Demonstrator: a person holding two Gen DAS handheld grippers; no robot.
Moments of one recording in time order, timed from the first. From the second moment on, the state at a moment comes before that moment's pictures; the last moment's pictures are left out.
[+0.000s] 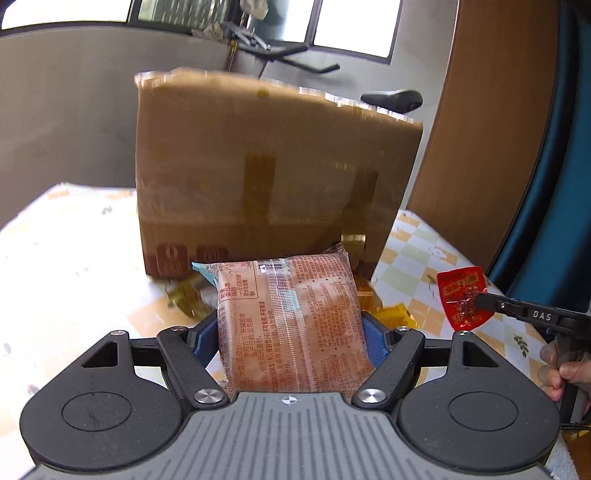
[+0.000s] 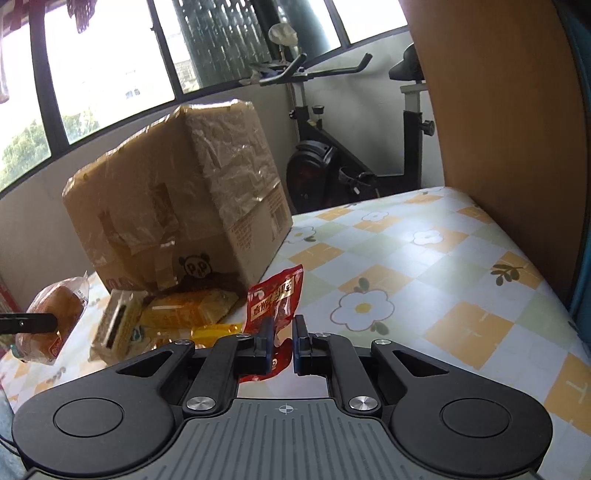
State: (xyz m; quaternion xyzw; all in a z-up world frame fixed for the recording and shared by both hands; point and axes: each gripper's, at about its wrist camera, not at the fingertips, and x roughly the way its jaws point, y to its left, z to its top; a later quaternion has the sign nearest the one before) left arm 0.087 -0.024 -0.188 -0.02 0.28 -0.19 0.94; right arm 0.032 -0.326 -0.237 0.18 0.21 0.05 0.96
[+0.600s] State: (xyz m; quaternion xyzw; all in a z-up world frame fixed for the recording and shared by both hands) left arm 0.169 0.004 -0.044 0.01 0.17 -0.20 0.97; right arm 0.150 -0.265 -0.066 0.16 0.10 0.14 0.97
